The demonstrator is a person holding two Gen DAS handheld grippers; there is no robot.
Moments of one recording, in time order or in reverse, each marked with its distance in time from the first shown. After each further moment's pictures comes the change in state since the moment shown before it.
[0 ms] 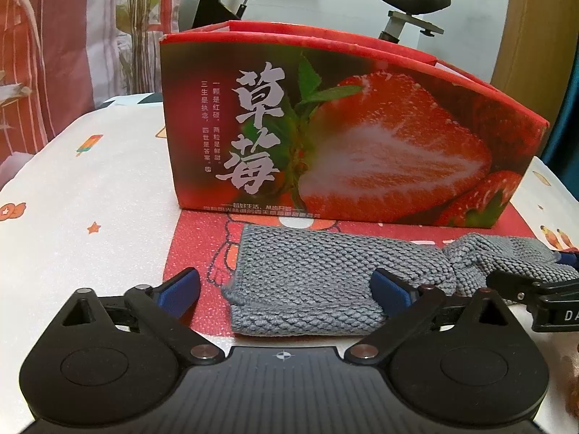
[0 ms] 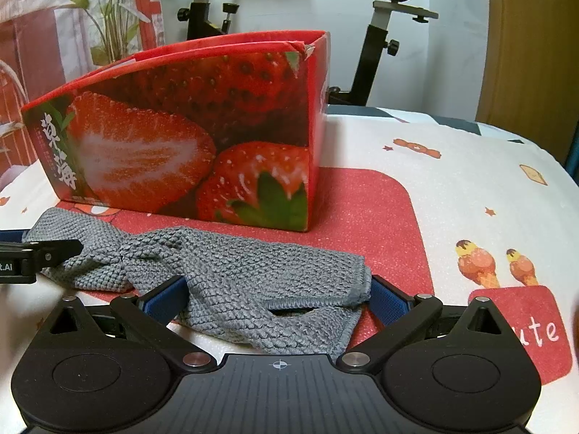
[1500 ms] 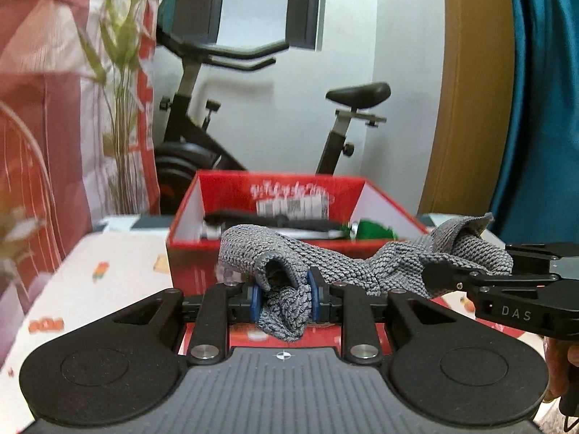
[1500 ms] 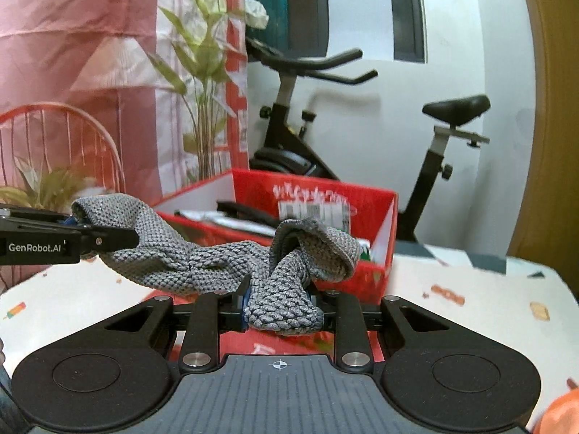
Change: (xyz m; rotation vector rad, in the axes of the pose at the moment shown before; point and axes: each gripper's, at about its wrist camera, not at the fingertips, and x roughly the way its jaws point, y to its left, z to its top) left arm -0.122 -0.025 0.042 0.089 -0.278 -0.086; right arm -0.112 0.038 0.059 -0.174 -0.309 0.160
